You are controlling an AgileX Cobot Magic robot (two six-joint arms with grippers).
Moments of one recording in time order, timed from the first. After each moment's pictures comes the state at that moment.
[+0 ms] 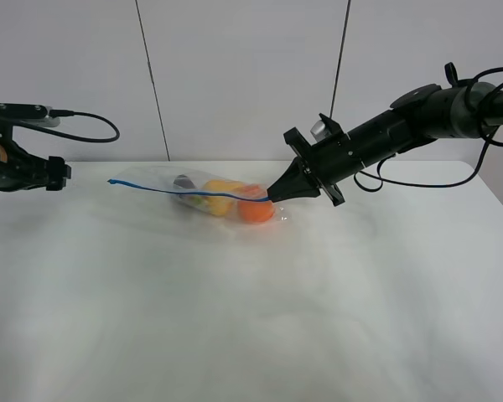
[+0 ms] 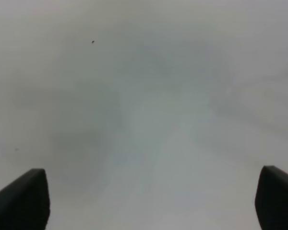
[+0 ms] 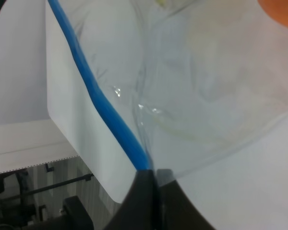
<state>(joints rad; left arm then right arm) 0.09 1.73 -1.02 0.63 0.22 -0.53 0.15 2.09 -1.48 1.09 1.14 -0.50</state>
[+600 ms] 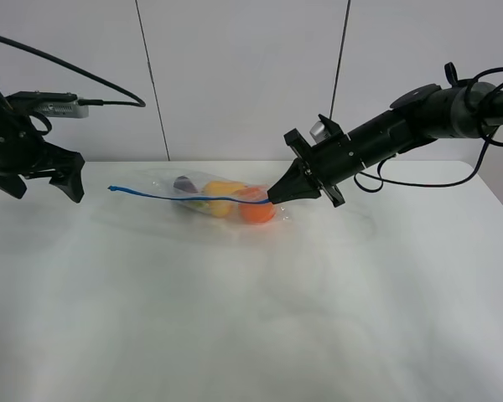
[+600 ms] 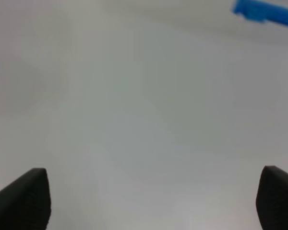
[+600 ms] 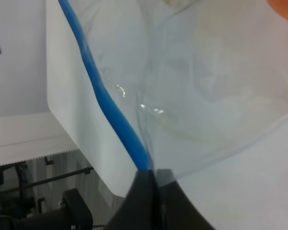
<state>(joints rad) 0.02 1.73 -1.36 0.02 1.03 0.08 0.15 2.09 -1.48 1.08 1.16 -0.51</state>
